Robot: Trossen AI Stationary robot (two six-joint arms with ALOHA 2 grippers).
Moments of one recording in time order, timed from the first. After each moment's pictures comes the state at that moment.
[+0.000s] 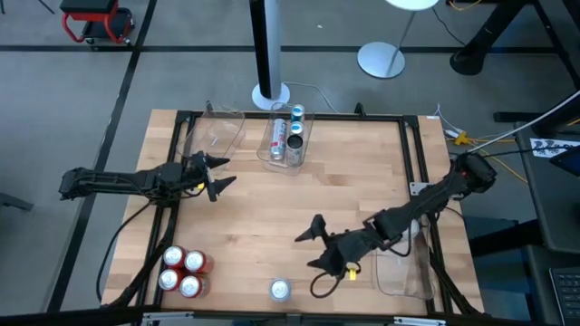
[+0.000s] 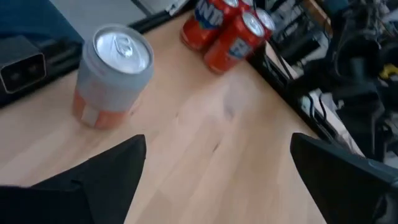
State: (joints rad) left arm 0.04 0.22 0.01 0.06 -0.38 -0.27; right arm 0.54 1.62 1.13 -0.03 0.31 -0.50
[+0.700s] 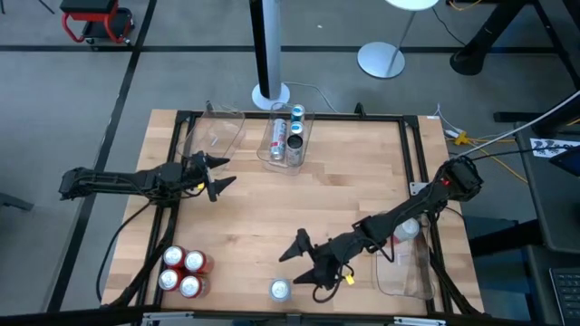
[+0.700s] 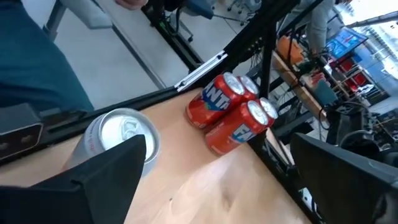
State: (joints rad) left arm 0.04 0.22 0.01 0.06 -0.38 -0.28; right arm 0.52 1.76 1.13 0.38 0.10 -0.69
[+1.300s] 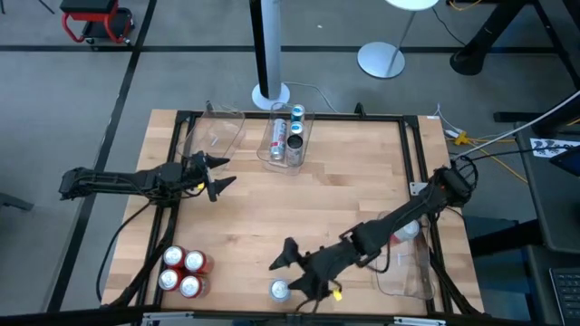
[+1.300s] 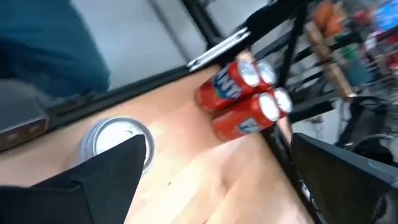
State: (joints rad) left arm 0.04 0.22 0.01 0.06 -0.38 -0.28; right arm 0.55 1.89 1.59 -0.22 0.16 -0.72
